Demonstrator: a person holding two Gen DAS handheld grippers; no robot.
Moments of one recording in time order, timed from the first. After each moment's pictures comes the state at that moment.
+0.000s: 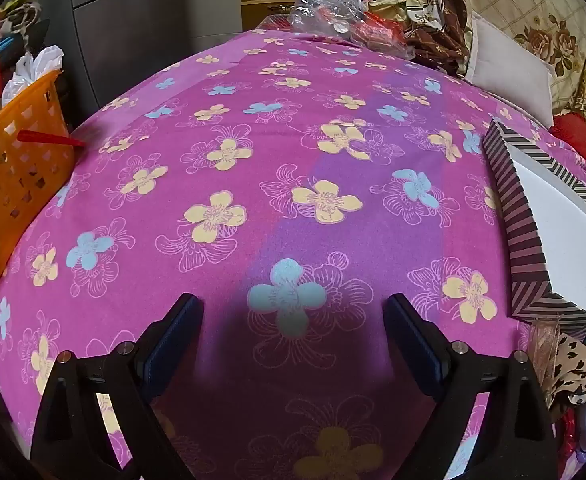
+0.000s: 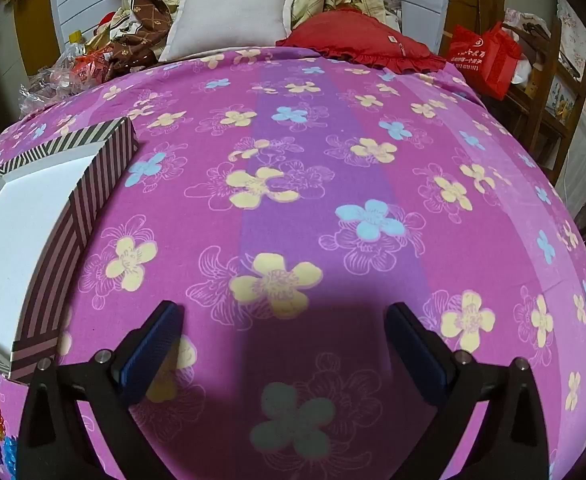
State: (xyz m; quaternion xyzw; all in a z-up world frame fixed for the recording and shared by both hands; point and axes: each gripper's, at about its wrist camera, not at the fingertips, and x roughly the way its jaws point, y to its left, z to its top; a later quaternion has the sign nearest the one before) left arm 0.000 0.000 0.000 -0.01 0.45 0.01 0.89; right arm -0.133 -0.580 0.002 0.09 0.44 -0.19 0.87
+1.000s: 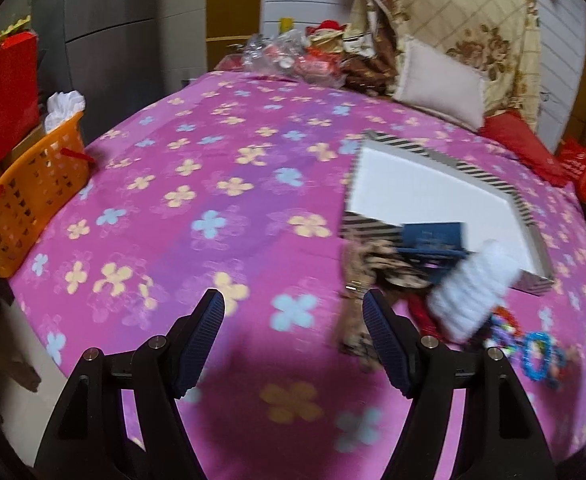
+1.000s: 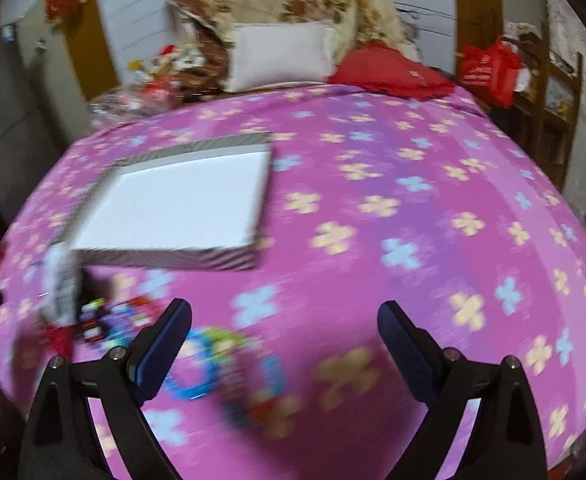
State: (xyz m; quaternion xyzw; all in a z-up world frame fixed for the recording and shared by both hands) left arm -0.147 -0.070 0.082 -0.02 0.40 -0.06 0.91; right arm -0.256 -0.414 0.089 0.13 0.38 -0.11 0.91
